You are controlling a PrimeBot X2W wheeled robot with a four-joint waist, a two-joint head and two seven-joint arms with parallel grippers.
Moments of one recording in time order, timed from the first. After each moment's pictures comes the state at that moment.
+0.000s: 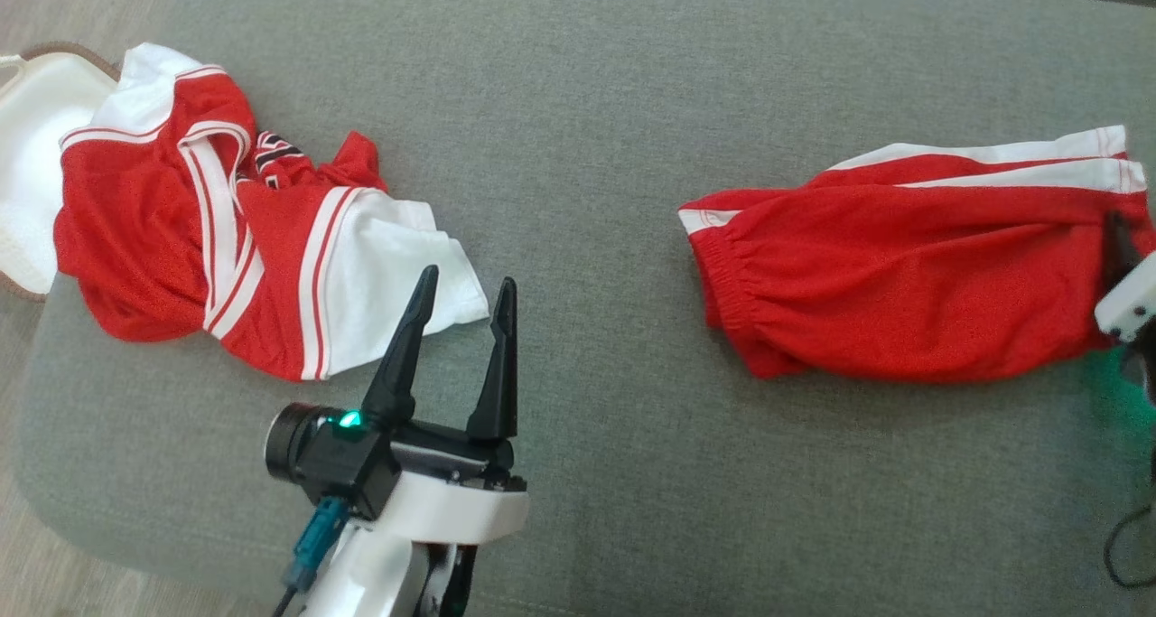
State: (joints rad) left arm -0.16 0.07 -0.44 0.06 -0.28 0.07 -0.26; right arm -0.60 -0.28 -0.32 0.87 0.26 0.12 0.25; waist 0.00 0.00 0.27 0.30
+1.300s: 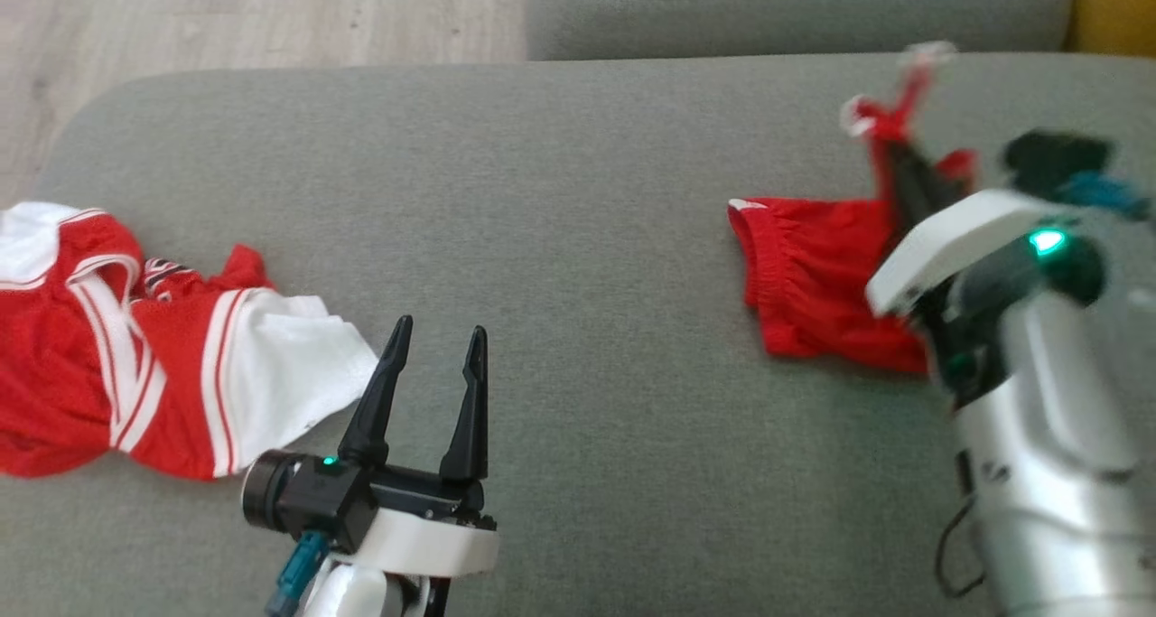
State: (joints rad) left arm -0.07 0.05 -0.35 0.11 -0.22 0.01 -0.26; right arm -0.53 -0.07 0.00 0.48 0.30 0.12 0.21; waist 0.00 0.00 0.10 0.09
